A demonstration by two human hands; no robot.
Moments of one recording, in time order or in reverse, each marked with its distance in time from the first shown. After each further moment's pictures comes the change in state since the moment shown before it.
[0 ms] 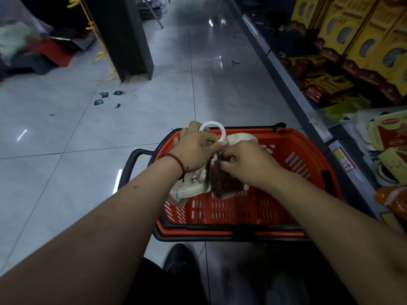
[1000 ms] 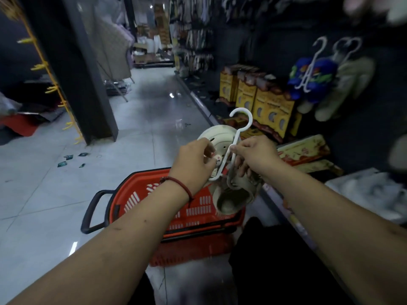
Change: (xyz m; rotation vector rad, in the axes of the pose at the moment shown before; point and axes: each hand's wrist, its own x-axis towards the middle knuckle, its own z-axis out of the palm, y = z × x) left_hand -0.120 0.220 -0.014 -0.140 0.334 0.363; right_hand -0.191 0.007 -0.180 0.590 0.441 0.374
